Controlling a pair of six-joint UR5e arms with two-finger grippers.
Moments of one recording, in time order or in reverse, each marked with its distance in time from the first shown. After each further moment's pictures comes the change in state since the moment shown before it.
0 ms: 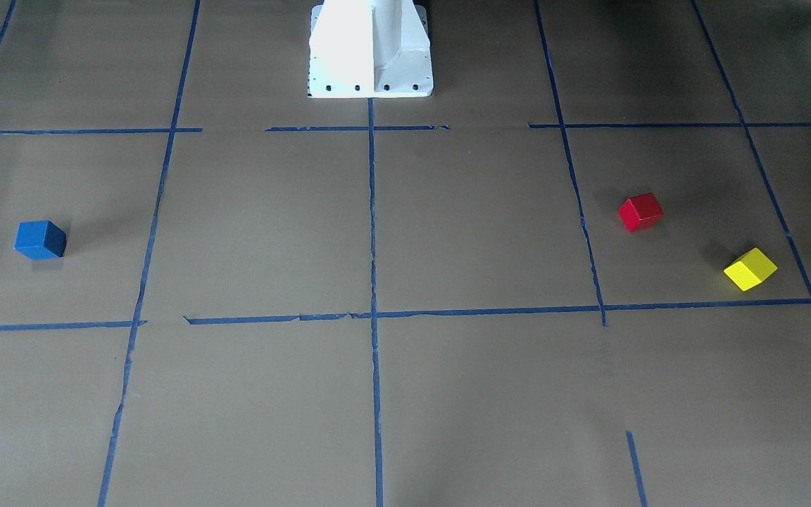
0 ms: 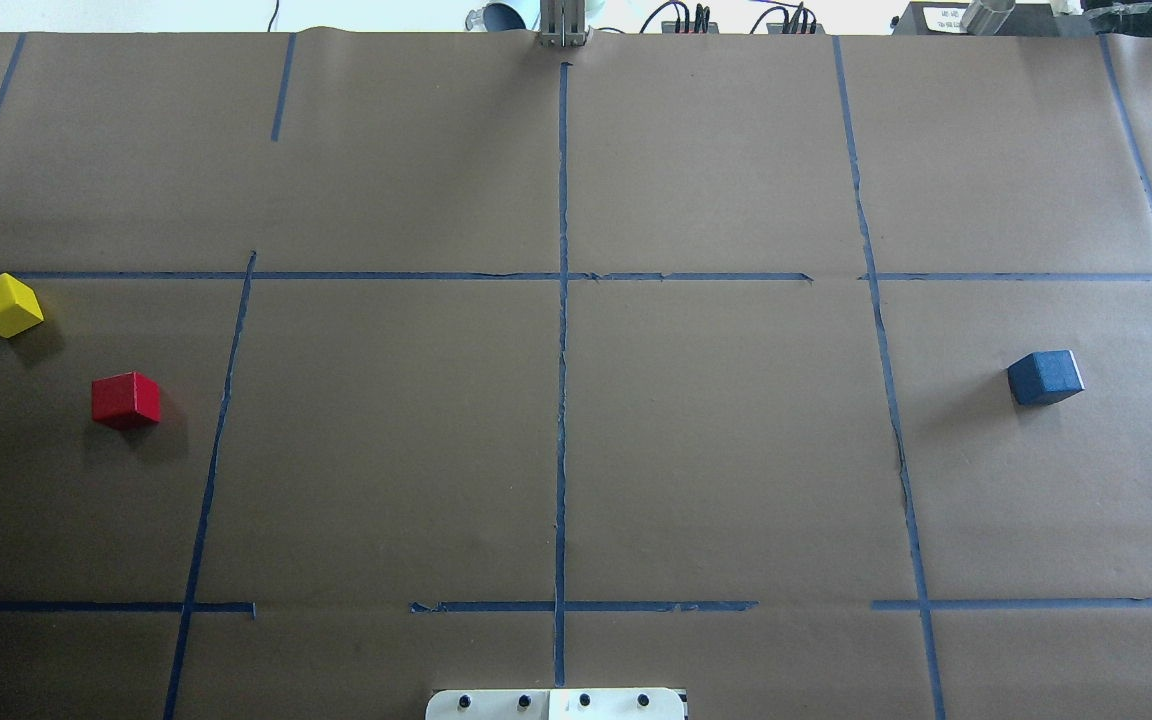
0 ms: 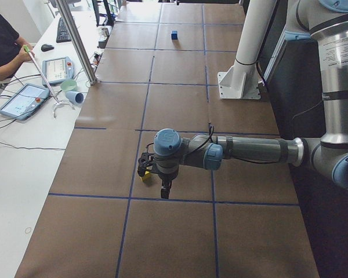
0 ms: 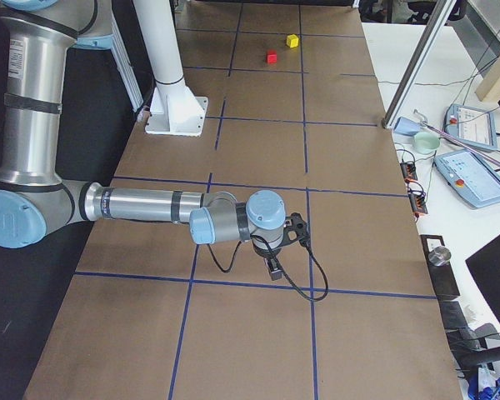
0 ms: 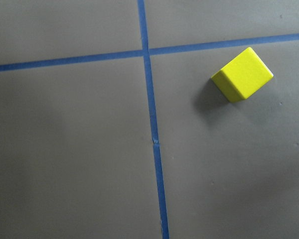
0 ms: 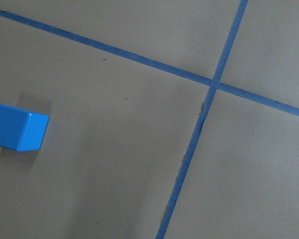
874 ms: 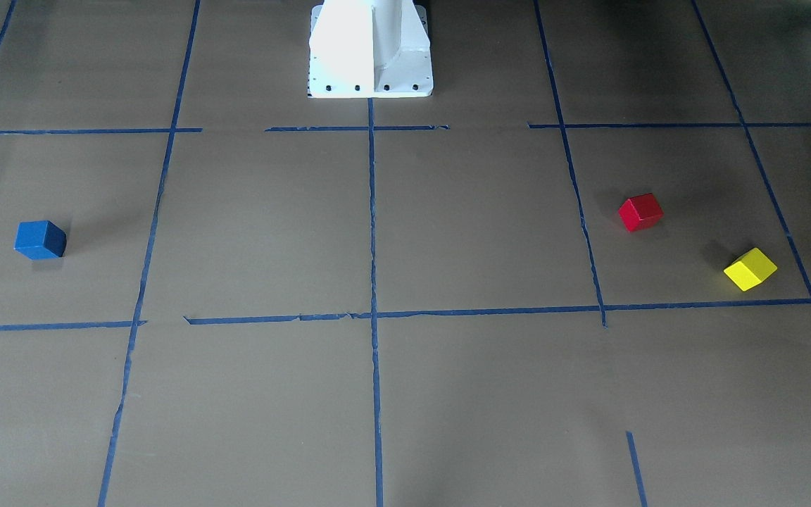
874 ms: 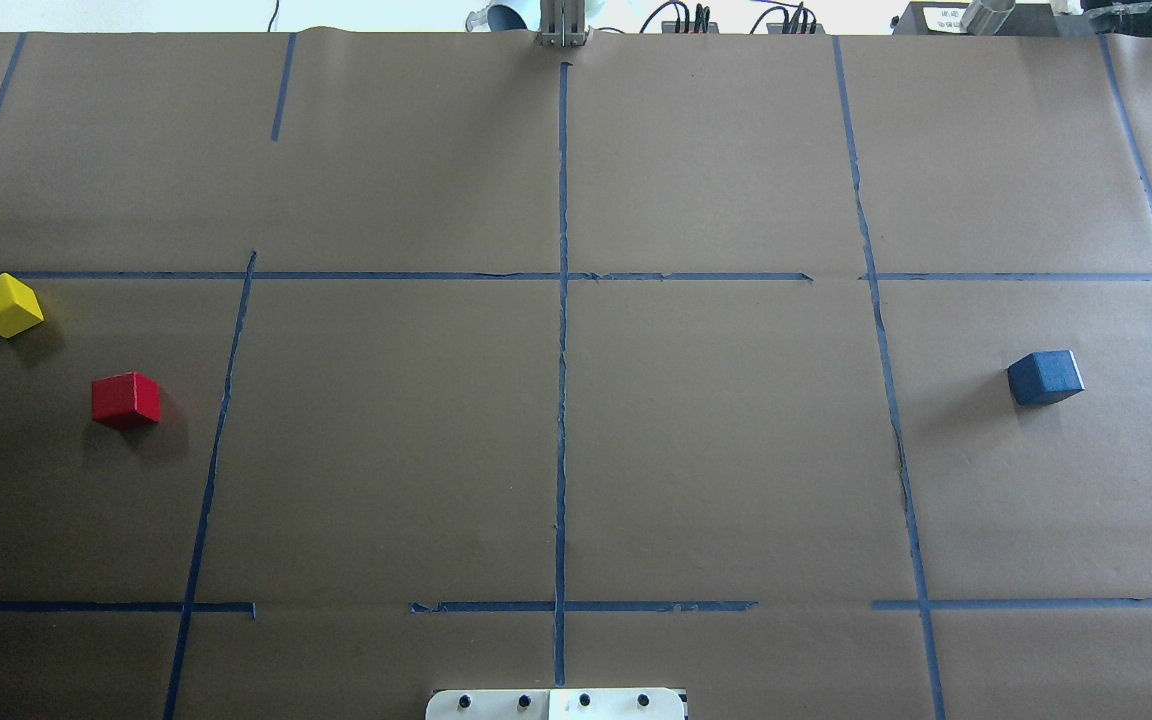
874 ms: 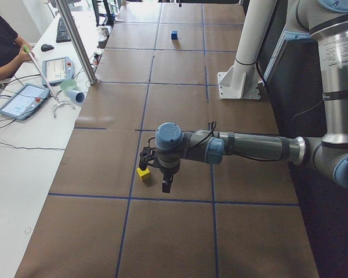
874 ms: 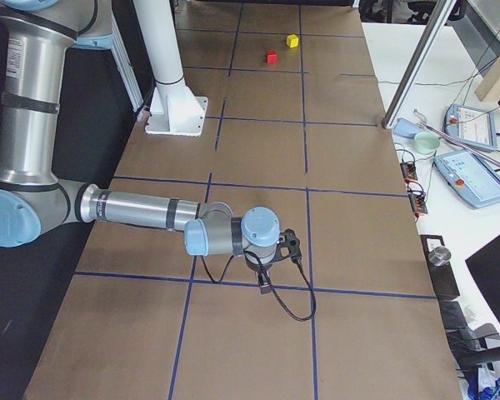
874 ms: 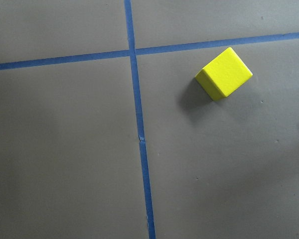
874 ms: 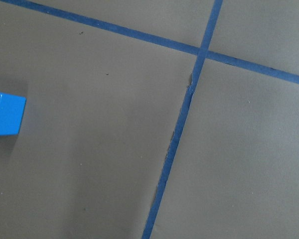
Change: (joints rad) left arm 0.005 0.003 -0.047 0.065 -0.022 0.059; right arm -0.002 -0.002 -0.055 0.003 0.004 0.006
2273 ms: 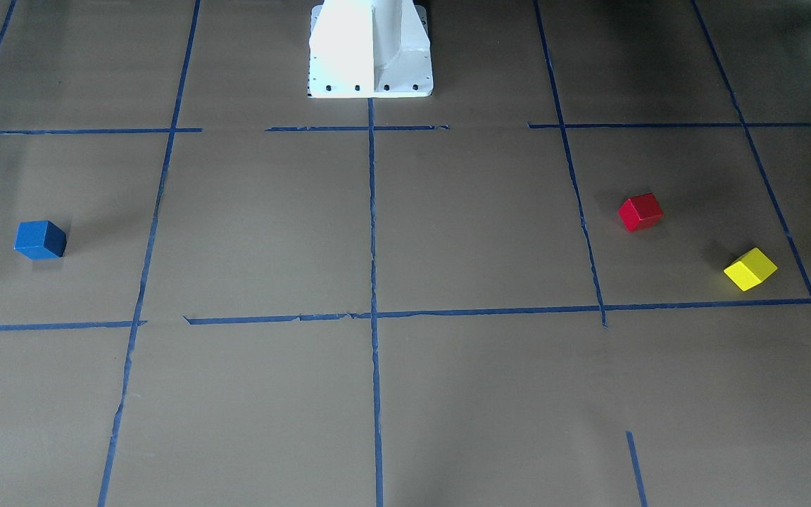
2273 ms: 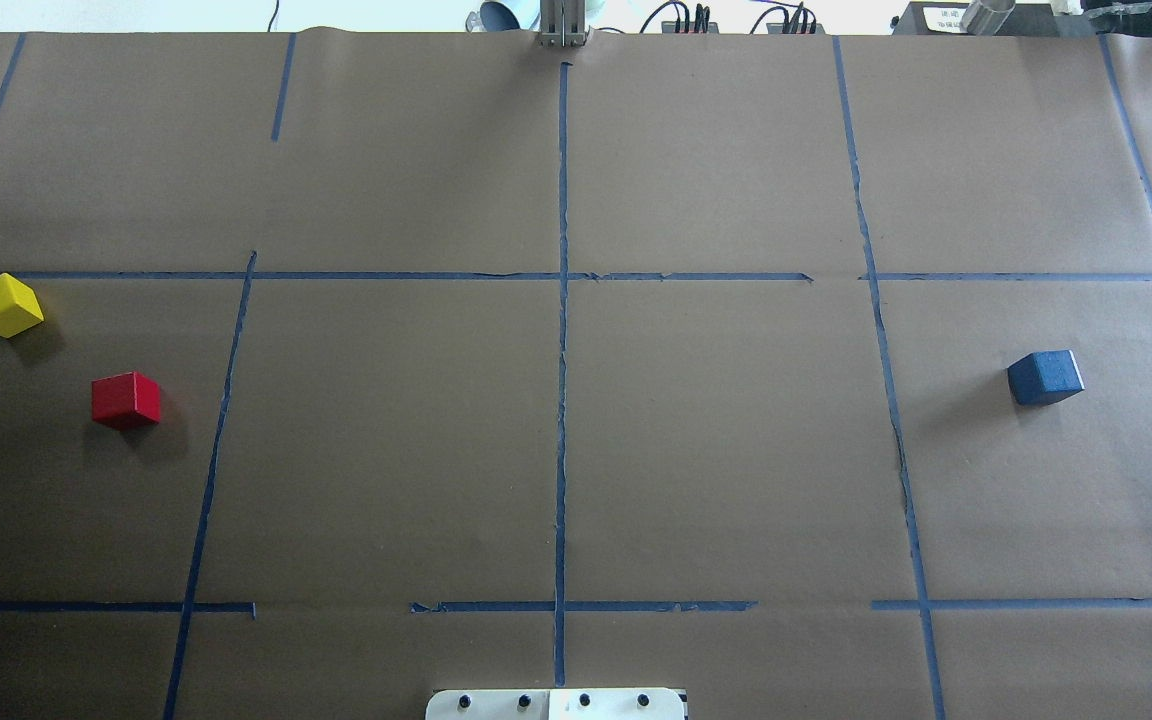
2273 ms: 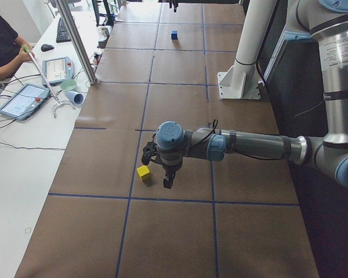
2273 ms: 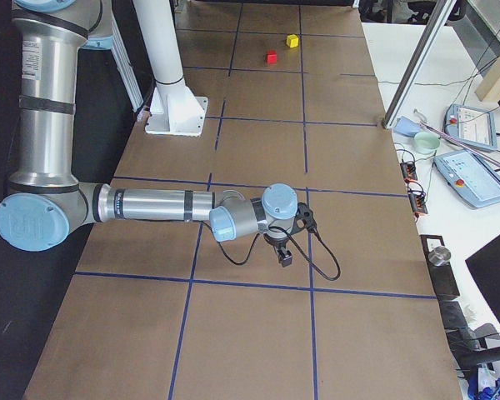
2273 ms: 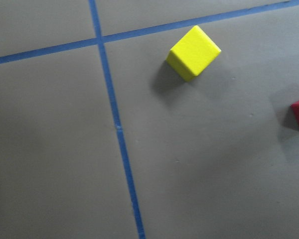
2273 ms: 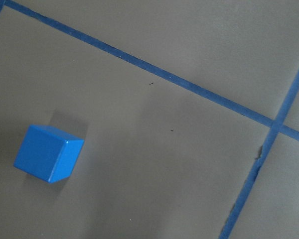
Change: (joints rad) left arm -0.001 0.021 -0.038 0.030 -0.100 0.086; right arm -0.145 0.065 0.004 0.141 0.011 0.099
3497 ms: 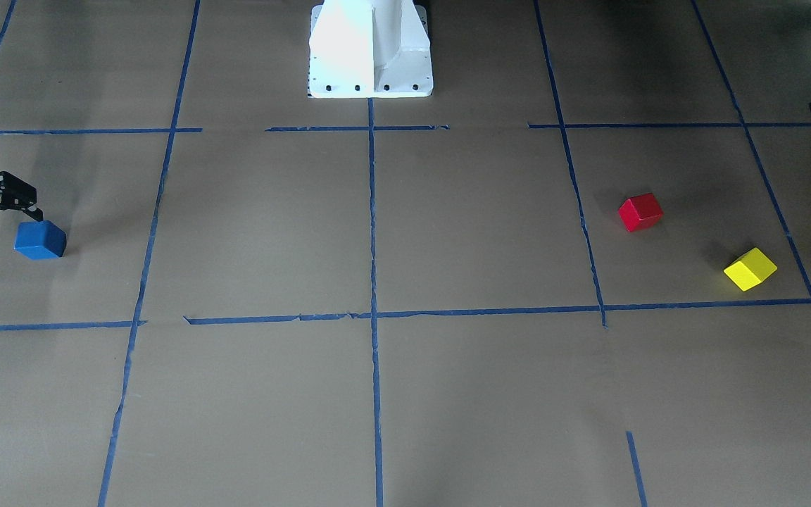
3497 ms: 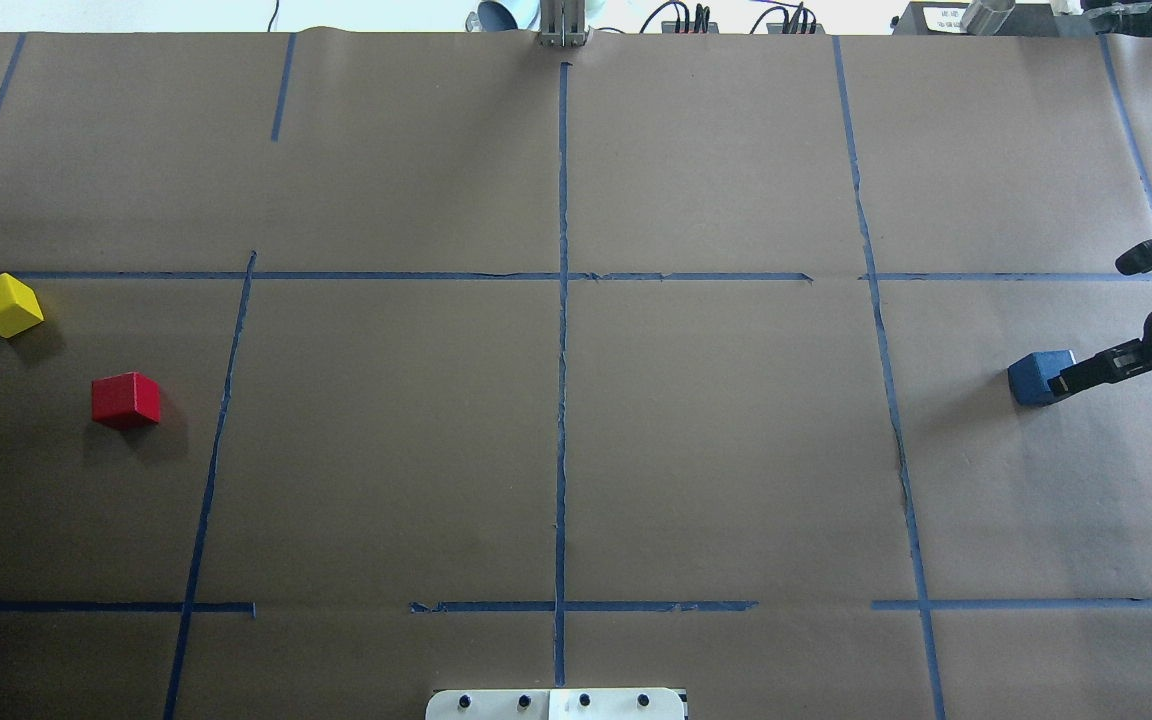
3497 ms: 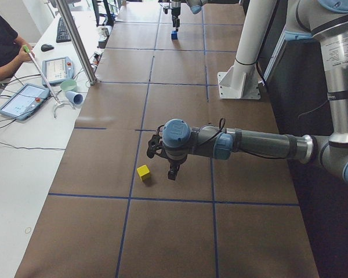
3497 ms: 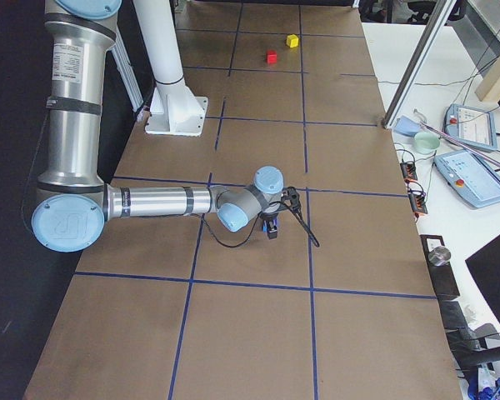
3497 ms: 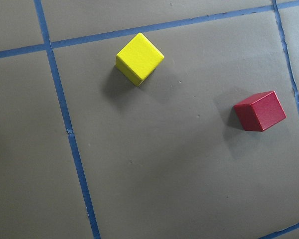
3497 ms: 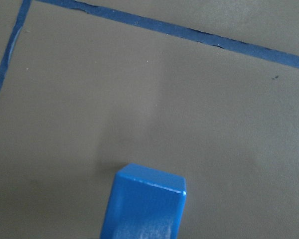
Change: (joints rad) left arm -0.002 0.029 -0.037 -0.034 -0.074 -0.009; right arm -0.339 0.007 -0.026 0.302 -0.136 0.554
